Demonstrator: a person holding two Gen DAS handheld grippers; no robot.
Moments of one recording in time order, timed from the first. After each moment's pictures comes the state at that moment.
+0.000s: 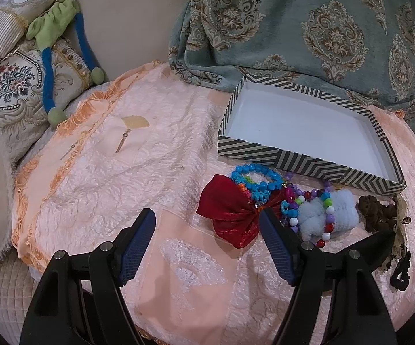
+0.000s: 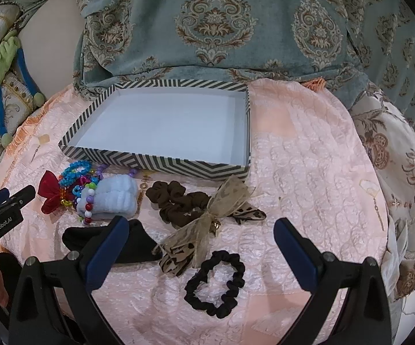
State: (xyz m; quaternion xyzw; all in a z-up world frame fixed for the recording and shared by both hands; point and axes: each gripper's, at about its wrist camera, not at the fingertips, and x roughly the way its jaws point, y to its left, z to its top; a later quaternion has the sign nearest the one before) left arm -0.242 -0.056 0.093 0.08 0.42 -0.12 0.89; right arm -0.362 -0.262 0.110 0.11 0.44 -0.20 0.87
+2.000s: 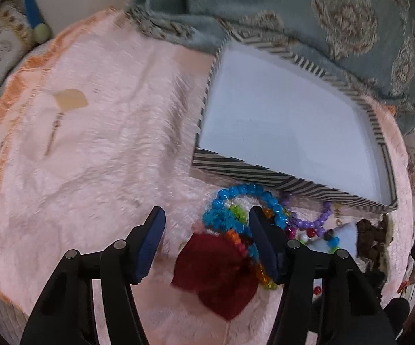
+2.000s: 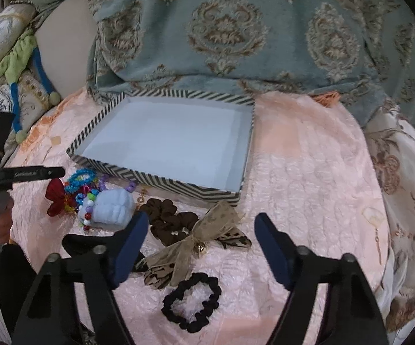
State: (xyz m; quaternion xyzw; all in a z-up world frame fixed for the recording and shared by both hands) left arm -0.134 -0.086 0.051 0.04 0.56 -0.22 0.80; right arm -0.347 -0.303 0.118 0.11 0.45 -0.13 0.88
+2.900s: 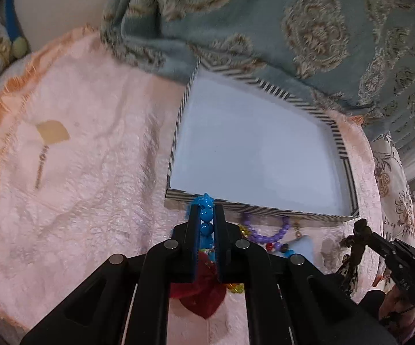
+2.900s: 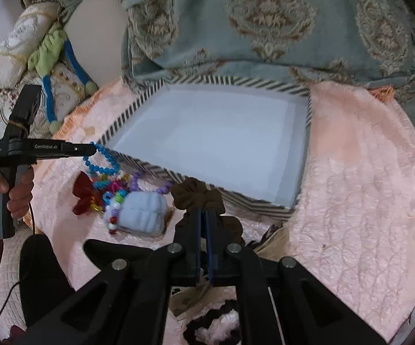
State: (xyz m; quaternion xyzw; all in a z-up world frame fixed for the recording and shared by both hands) left arm -0.137 -0.064 0.106 0.01 0.54 -0.29 0.79; right arm -0.333 -0.305 0.112 0.15 0.44 -0.02 0.89
